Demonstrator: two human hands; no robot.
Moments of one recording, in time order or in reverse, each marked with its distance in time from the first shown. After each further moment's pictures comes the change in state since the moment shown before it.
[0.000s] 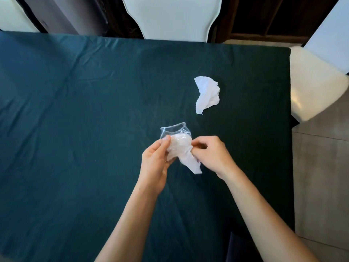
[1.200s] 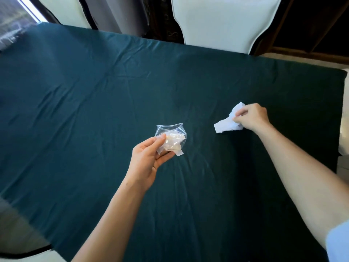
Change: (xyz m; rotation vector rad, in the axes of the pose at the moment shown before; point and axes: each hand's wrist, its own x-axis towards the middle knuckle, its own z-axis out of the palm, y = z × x) left_hand 0.000 0.056 -0.070 -0.036 0.128 0.069; right_hand 0.184 -0.017 -0.053 -0.487 0.195 0.017
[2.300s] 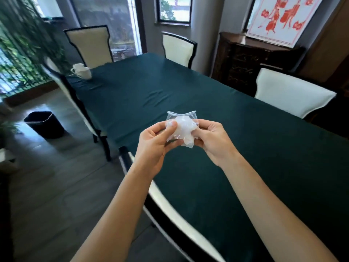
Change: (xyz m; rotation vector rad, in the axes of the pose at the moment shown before) left_hand -0.303 0.087 -0.294 -0.216 0.055 0.524; right_hand -0.515 -0.309 0.138 0.790 -0.712 -0.602
